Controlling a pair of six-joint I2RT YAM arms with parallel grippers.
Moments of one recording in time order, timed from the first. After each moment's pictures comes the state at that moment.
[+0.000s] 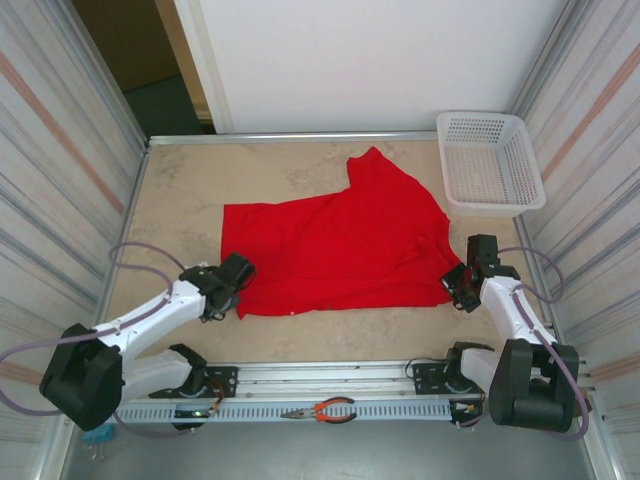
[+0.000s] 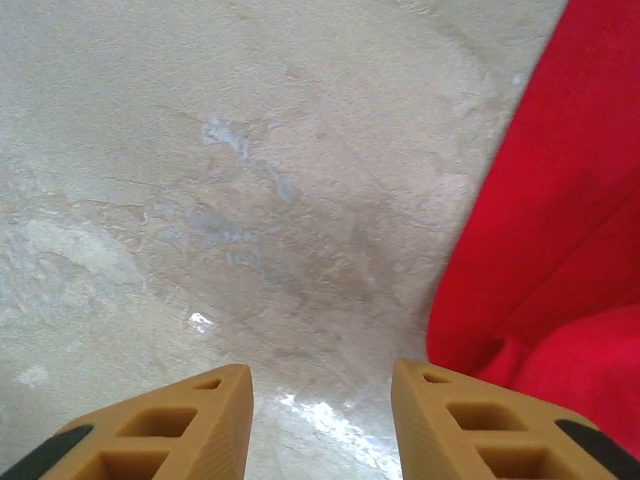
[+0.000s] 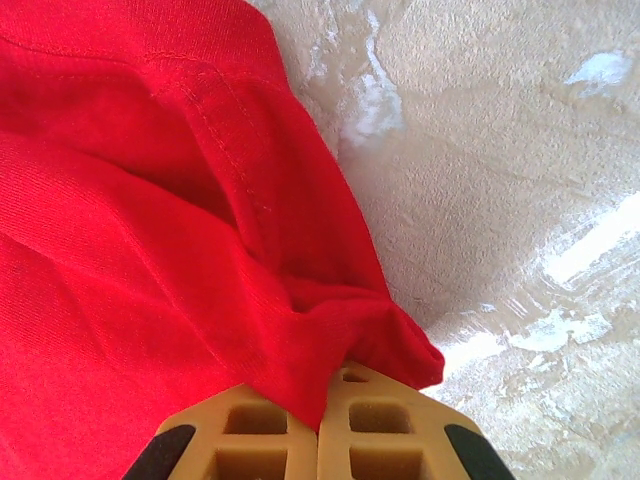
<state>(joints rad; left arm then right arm) -0.58 1.11 0.57 -0.91 -0.44 -1.15 -0.12 1.08 0.52 -0.68 -0.05 0.83</state>
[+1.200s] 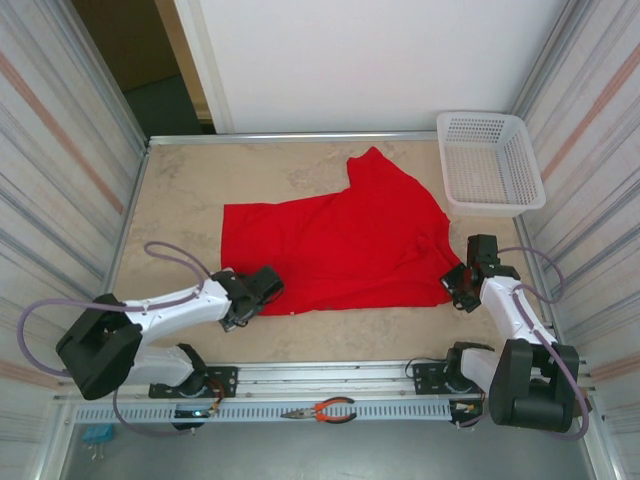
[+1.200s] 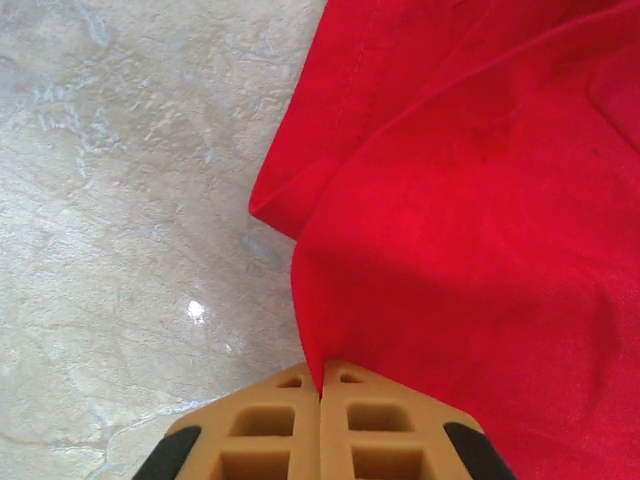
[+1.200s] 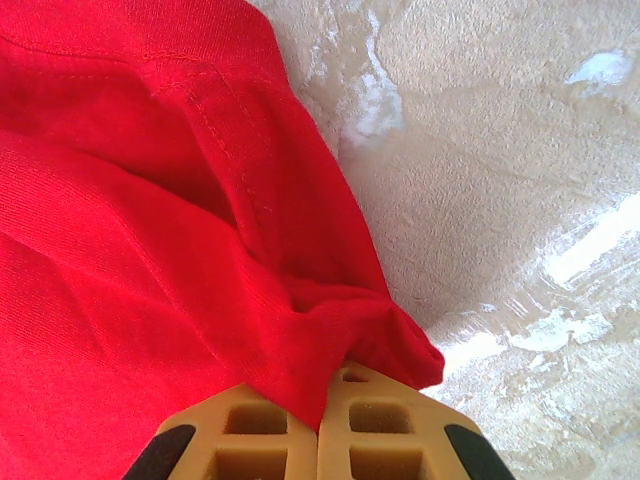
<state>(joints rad) -0.83 1.28 0.61 -0.85 -0.40 -1.37 -0.12 1.08 0.52 -0.68 -0.05 0.83</state>
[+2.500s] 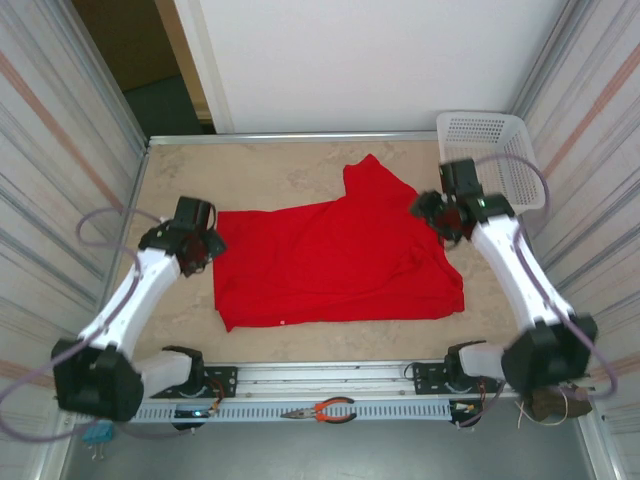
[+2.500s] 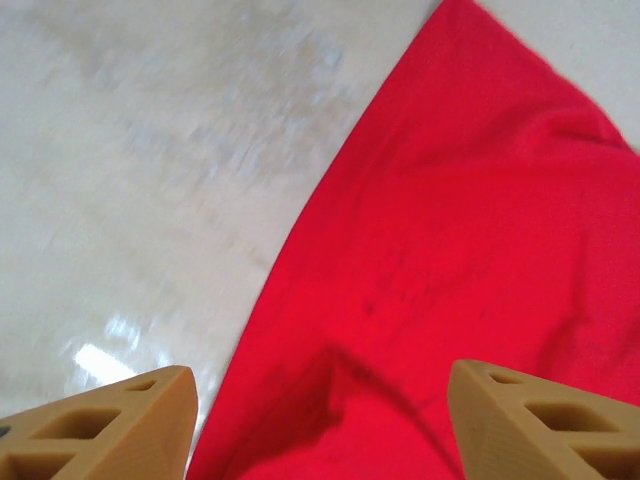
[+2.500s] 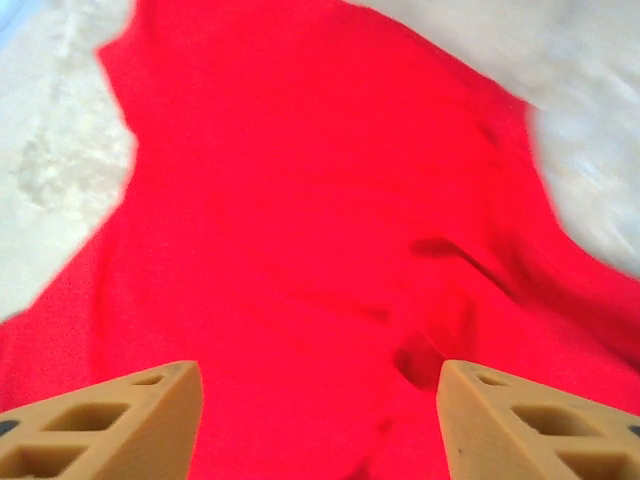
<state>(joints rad) -0.18 1.24 0.97 -0.85 -0.19 -0.75 0.21 1.39 1.29 -0.88 0.00 0.74</state>
